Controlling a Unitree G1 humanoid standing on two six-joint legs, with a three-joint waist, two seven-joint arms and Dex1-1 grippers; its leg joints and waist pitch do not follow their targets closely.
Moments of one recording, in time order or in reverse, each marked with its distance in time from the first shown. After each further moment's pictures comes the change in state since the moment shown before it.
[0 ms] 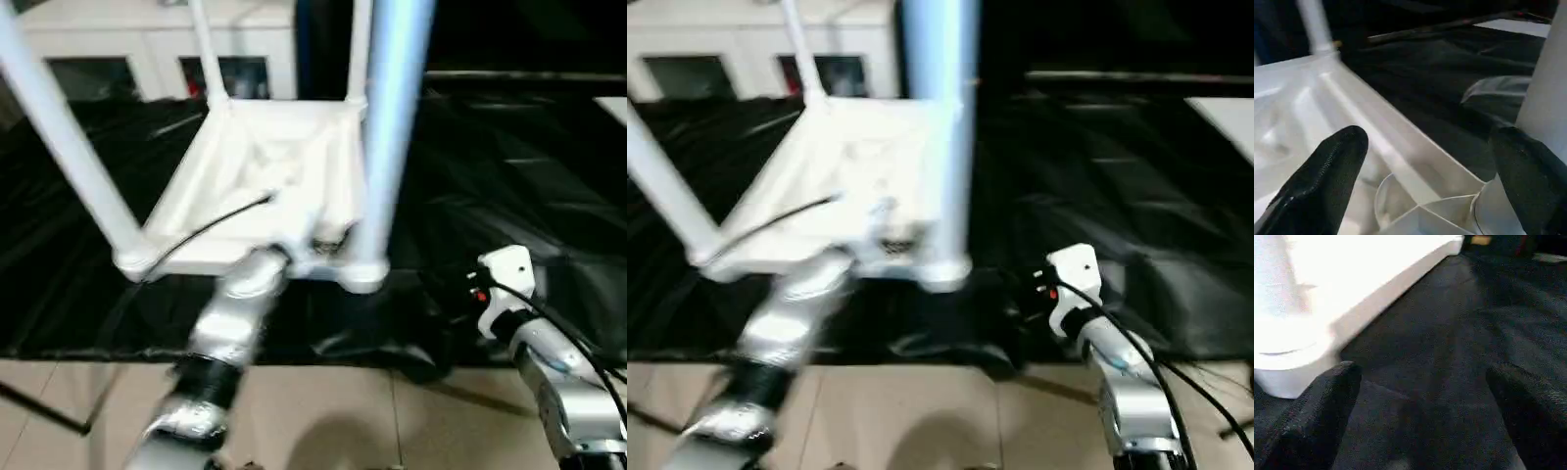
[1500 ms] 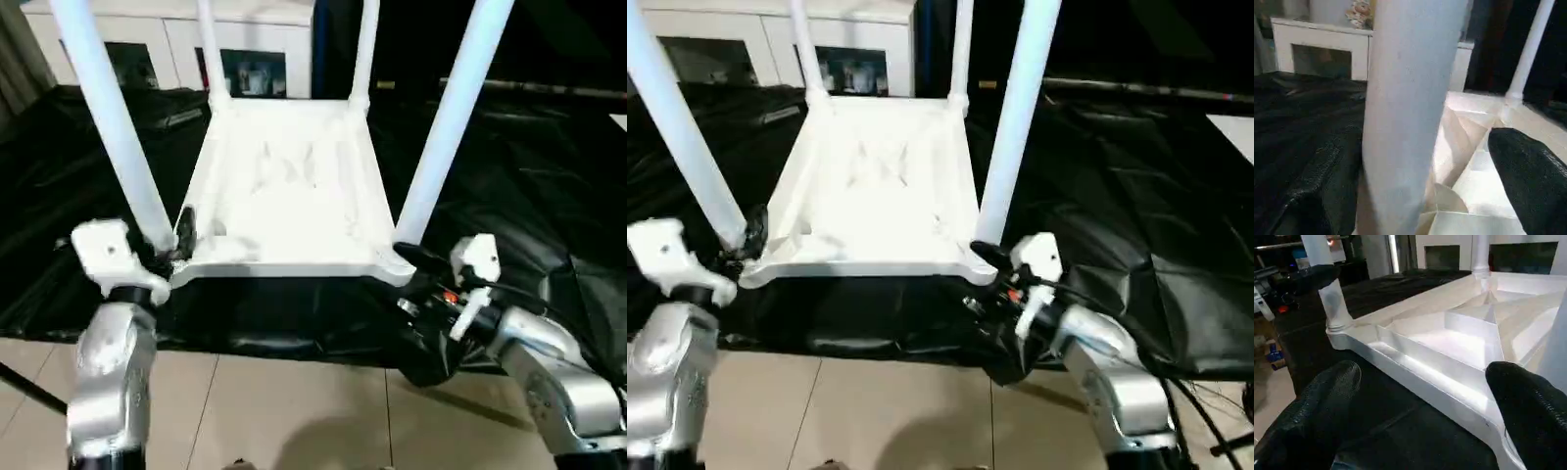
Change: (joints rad) left arm 0.398 0.201 0.409 -0.421 -0.197 -0.020 0.196; right arm -0.025 -0.009 0.084 -0.178 0.273 0.128 0.330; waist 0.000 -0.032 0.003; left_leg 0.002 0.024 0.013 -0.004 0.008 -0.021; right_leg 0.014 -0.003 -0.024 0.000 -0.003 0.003
